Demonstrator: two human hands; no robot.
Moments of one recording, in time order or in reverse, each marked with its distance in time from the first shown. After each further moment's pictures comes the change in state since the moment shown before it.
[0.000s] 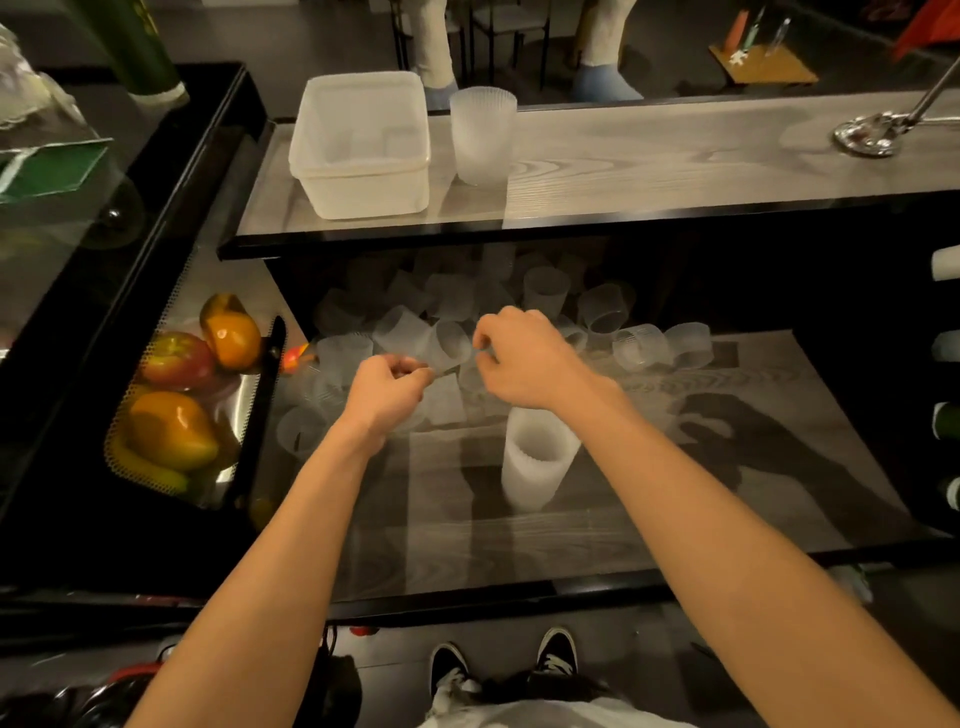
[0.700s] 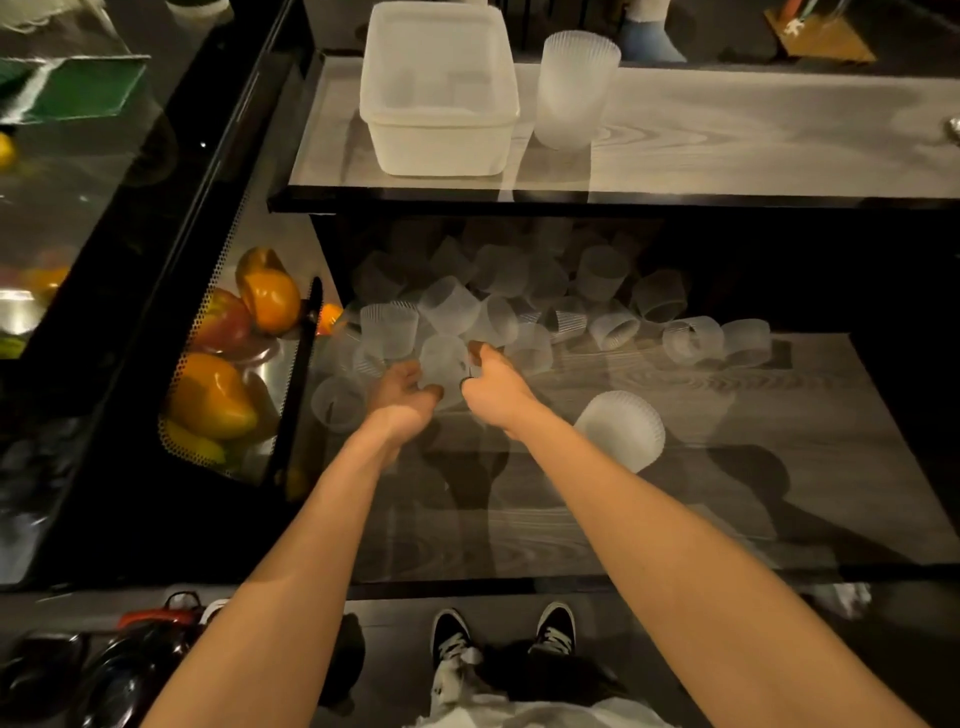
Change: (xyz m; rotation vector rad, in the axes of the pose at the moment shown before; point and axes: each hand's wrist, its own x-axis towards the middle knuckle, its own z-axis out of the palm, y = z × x) left_hand 0.030 -0.076 -0.023 -0.047 0.011 -0.237; right_hand 0.044 -0.055 0.113 0.699 -0.225 0.446
